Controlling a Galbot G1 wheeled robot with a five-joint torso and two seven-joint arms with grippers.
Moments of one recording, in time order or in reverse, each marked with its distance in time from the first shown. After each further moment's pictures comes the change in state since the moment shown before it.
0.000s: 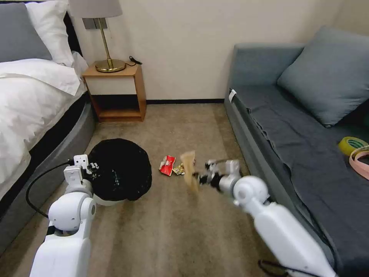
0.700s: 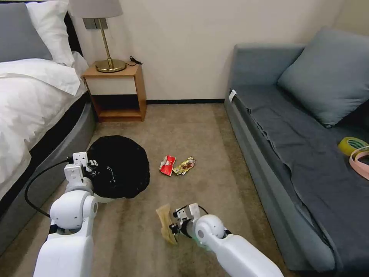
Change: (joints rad) left arm -0.005 -0.017 -0.032 -0.024 0.049 -0.006 0.005; right arm -0.175 0.181 -0.271 -0.316 -0.166 0.000 0.056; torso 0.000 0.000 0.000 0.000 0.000
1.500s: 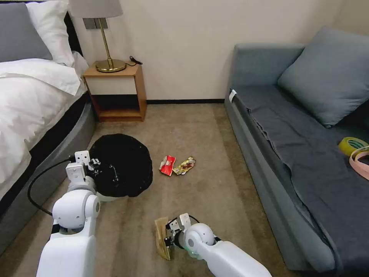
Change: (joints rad) left arm -0.009 -0.035 0.020 -0.023 0.000 0.010 -0.012; right arm 0.028 0.044 -0.186 -0.127 0.064 0.000 0.085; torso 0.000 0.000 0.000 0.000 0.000
